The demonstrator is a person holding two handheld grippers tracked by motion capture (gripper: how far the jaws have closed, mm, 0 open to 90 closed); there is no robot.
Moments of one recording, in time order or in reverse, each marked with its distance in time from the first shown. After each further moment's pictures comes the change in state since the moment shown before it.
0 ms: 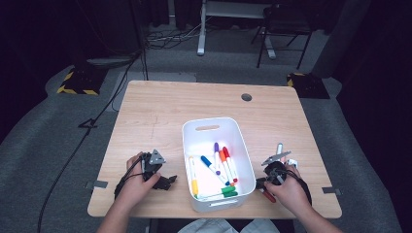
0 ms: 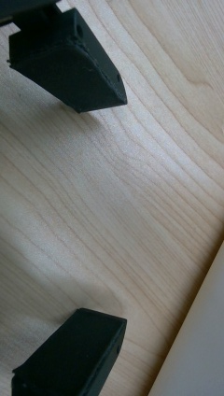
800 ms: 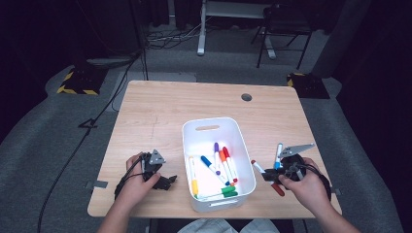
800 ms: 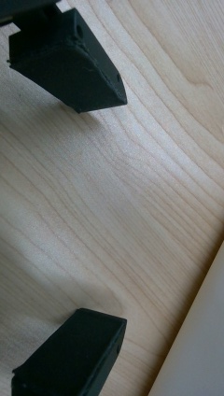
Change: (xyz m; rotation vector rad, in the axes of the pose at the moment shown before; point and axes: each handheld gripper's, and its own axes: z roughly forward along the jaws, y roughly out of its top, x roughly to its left) left arm 0.000 0.000 0.000 0.000 0.002 0.000; right arm 0.009 0.011 -0.075 -0.158 0.023 -0.039
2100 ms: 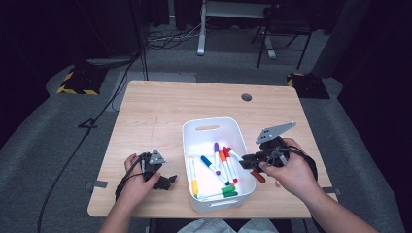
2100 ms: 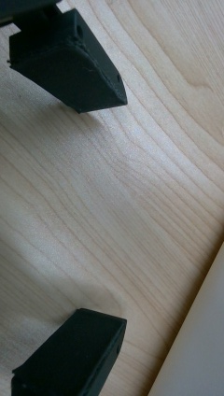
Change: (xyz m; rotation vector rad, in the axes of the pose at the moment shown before) left arm 0.000 0.000 0.000 0.004 0.003 -0.003; right arm 0.062 0.086 -0.019 -0.023 0.102 -0.206
